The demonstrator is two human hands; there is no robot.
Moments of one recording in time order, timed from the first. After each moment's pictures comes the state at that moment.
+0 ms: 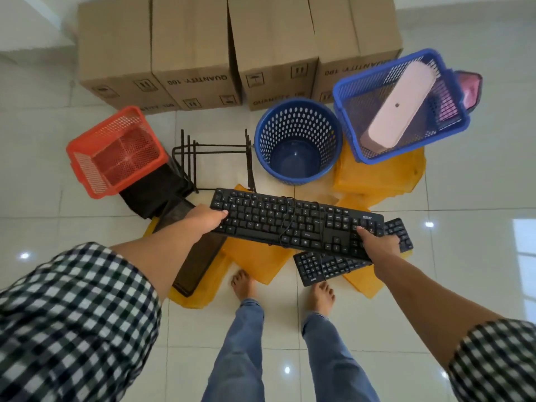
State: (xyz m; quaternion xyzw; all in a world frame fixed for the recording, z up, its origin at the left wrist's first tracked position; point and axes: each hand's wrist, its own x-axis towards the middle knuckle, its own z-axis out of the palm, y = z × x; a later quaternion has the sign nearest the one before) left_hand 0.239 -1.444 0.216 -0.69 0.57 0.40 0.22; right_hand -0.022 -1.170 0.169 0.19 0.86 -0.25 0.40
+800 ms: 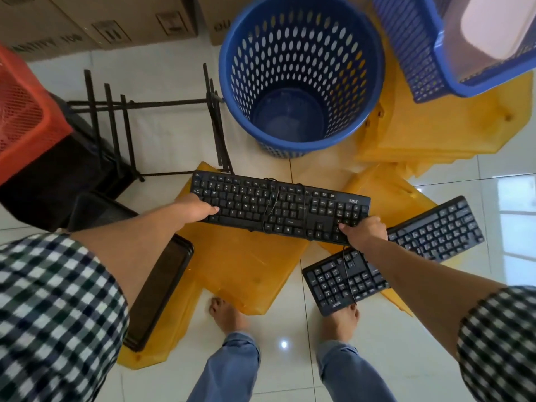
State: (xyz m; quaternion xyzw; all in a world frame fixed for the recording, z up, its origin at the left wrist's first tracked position) left_hand 0.229 -1.513 -0.106 -0.56 0.62 0.43 0.34; right_hand -0.006 -1.225 -0.128 0.04 0.91 0.01 0.41
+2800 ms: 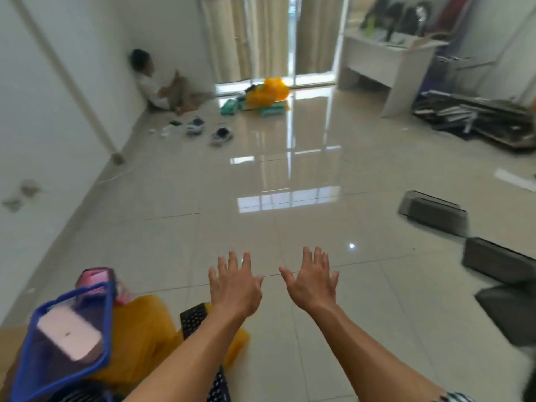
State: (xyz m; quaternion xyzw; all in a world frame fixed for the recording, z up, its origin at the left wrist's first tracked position) left_hand 0.158 -0.976 0.492 0.30 0.95 0.02 0.13; right_hand 0.258 -0.846 0.466 0.43 0.86 -0.28 -0.01
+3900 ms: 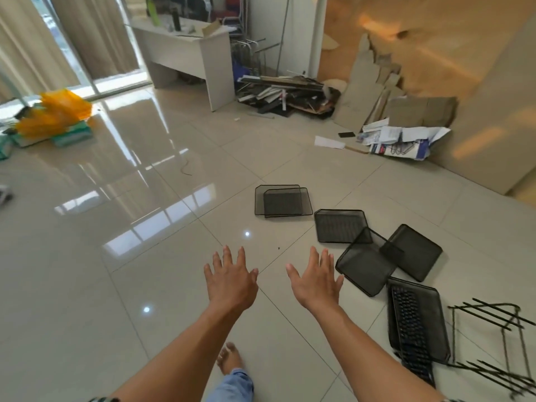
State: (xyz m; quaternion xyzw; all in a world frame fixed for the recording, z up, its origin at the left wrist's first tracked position) left_hand 0.308 -0.420 0.447 0.56 0.81 -0.02 0.17; right_hand 0.481 -0.380 0.419 0.71 0.64 -0.27 -0.08
